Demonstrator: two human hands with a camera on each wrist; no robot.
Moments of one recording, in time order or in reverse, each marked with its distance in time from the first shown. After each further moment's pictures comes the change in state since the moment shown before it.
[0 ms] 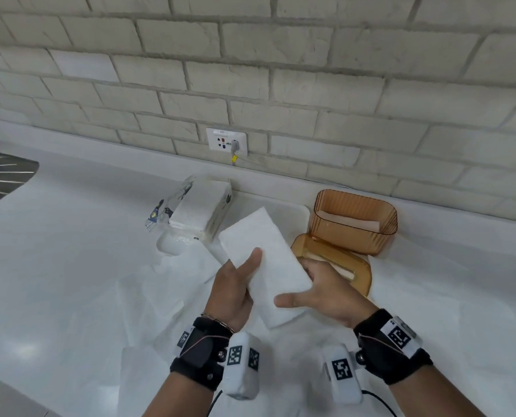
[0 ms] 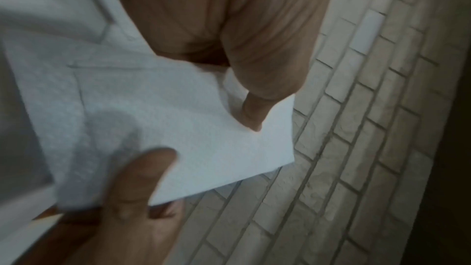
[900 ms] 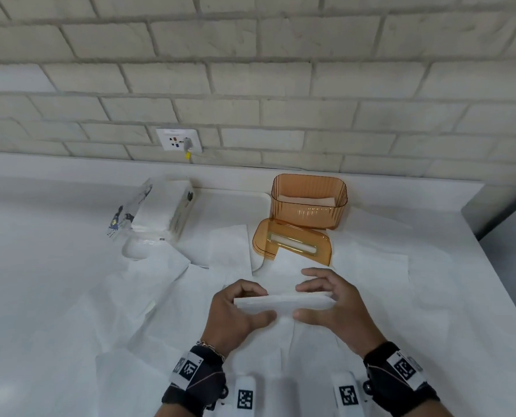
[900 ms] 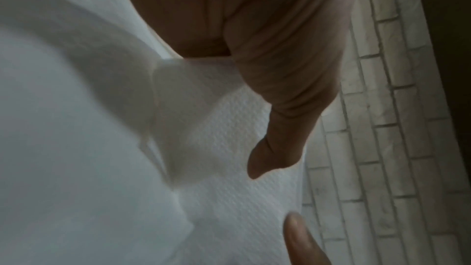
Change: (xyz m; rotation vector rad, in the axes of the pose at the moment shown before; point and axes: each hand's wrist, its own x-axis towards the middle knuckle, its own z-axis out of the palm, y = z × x) left_hand -0.039 -0.070 -0.003 0.810 -0.044 0.255; right_hand -0.096 0.089 -0.014 0.213 0.337 -0.111
